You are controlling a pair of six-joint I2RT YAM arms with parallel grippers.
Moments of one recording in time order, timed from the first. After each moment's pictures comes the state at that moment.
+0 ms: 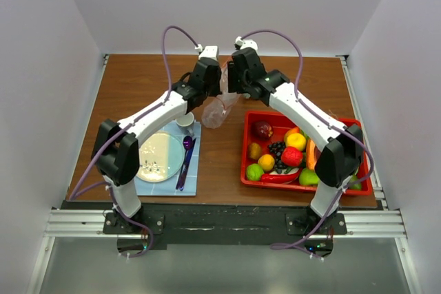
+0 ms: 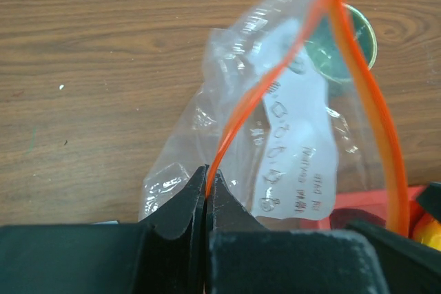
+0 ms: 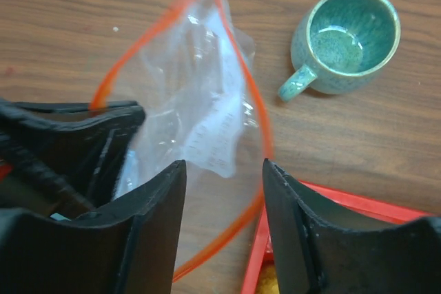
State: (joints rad) left arm -0.61 1.81 1.52 -0.28 -0.31 -0.41; right arm 0.63 1.79 1.73 -0.60 0.34 0.38
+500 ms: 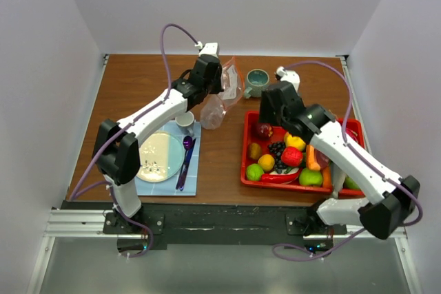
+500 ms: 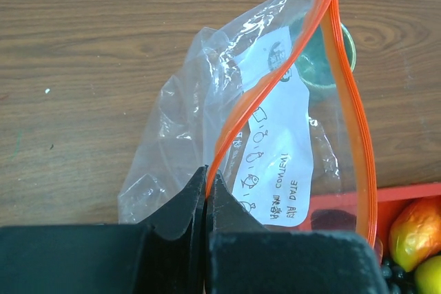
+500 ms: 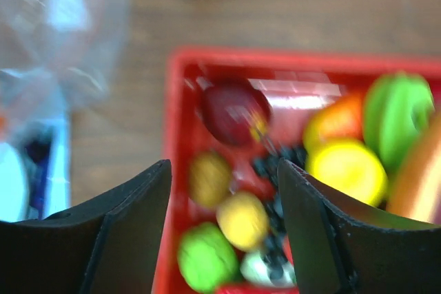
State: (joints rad) left arm -0.61 1.82 1.57 -0.30 -0.28 -0.45; right arm 0.63 1.29 1.28 -0.76 0.45 0.52
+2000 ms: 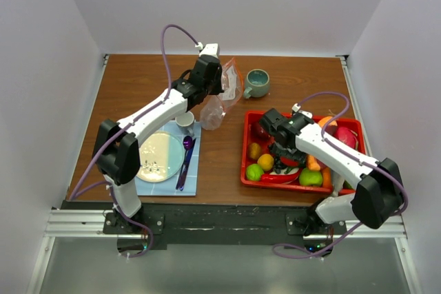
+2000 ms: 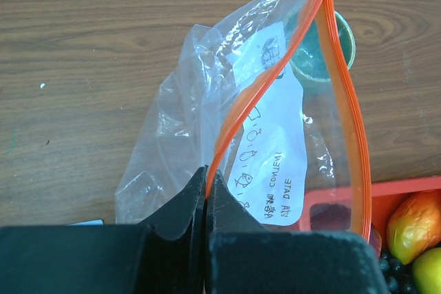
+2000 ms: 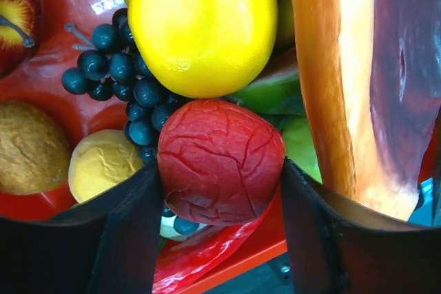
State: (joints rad) left arm -0.61 1.82 1.57 -0.32 -0.26 -0.45; right arm 0.63 1.37 1.04 -1.17 0.57 1.06
